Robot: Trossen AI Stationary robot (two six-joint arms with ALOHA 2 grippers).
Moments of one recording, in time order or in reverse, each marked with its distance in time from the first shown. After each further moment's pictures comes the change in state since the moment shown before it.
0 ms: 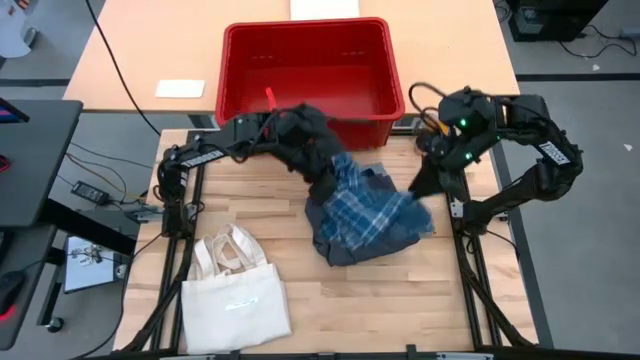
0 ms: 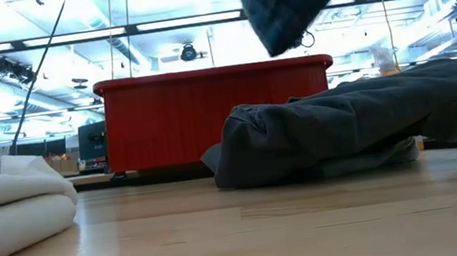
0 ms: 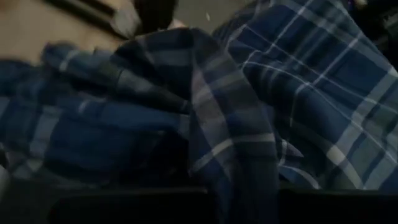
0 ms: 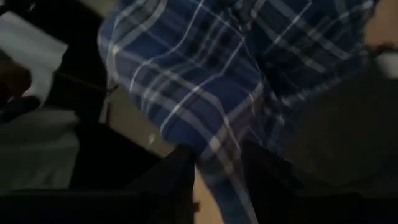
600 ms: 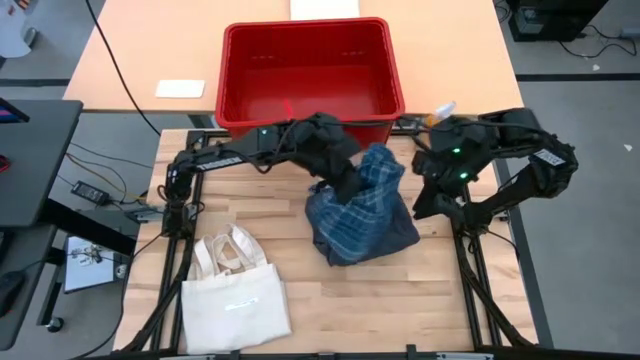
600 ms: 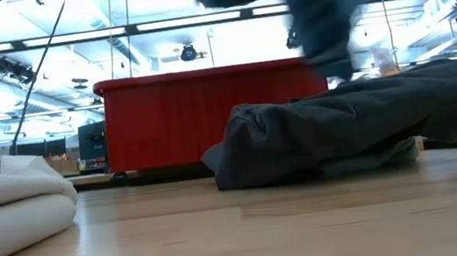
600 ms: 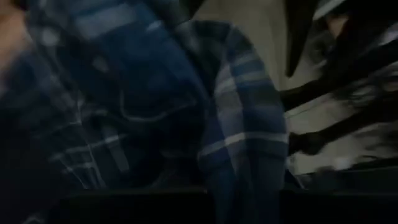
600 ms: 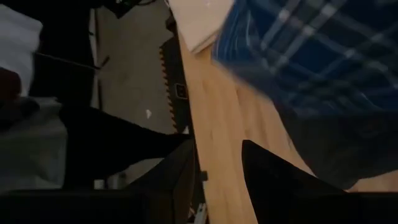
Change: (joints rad) left arm -0.005 0.048 -0.117 0.286 -0.047 -0.124; right arm 0.182 0.031 -0.004 -0.070 0.108 0.170
